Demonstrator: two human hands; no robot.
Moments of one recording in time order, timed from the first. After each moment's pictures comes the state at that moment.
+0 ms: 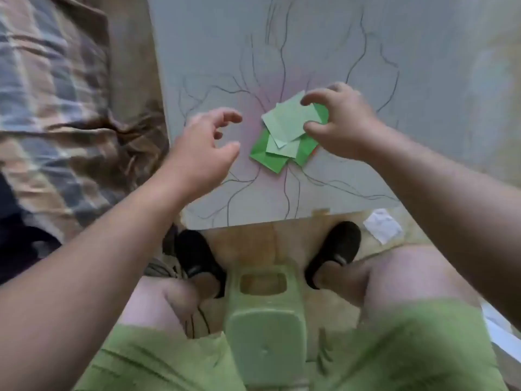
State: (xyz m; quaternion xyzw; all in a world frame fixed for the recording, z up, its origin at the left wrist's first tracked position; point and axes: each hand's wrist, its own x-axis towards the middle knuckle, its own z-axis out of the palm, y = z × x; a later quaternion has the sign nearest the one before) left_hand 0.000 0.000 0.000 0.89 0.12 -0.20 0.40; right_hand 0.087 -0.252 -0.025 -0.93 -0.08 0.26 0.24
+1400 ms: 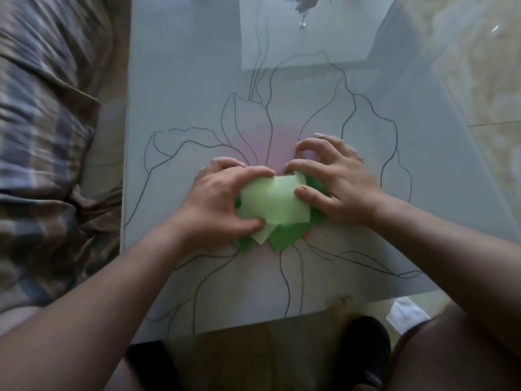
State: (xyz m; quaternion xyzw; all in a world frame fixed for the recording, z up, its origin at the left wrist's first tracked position) left_hand 0.031 -0.024 -0.142 0.94 -0.15 -0.07 0.30; right_hand 0.094 -0.295 -0.158 -0.94 -0.31 0.06 0.14
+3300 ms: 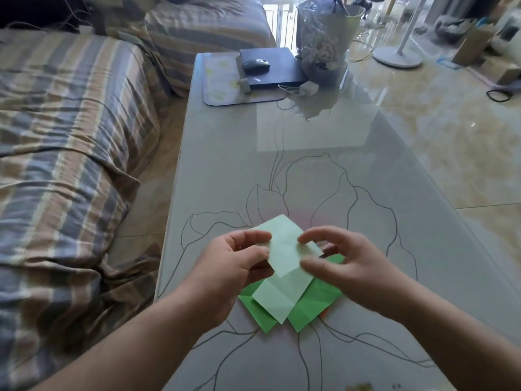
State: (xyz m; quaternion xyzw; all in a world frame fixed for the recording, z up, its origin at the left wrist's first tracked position) left_hand 0.019 -0.036 -0.062 0.58 0.23 -0.14 0.76; right_hand 0.050 -0.256 -0.056 -0.83 -0.10 0.21 0.51
